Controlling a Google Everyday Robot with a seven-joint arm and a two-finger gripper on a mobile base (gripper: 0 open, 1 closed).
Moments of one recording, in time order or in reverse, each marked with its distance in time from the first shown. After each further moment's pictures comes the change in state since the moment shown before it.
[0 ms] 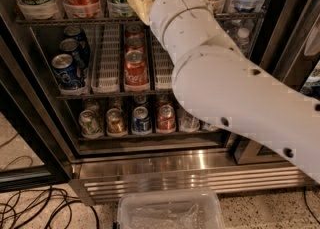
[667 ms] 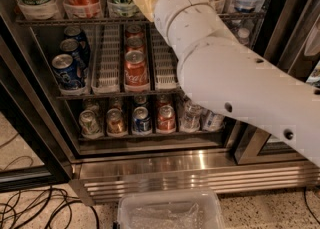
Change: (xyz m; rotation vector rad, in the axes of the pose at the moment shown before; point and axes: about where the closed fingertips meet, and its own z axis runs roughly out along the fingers) arm 0.009 -0.008 0.013 0.000 0.016 0.016
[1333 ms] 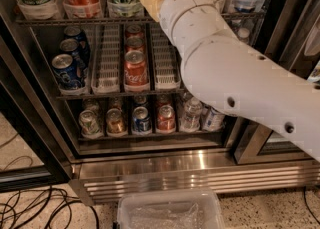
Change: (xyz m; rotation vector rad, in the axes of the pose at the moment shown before) arm 0.011 -0.014 0.004 0.032 0.018 0.013
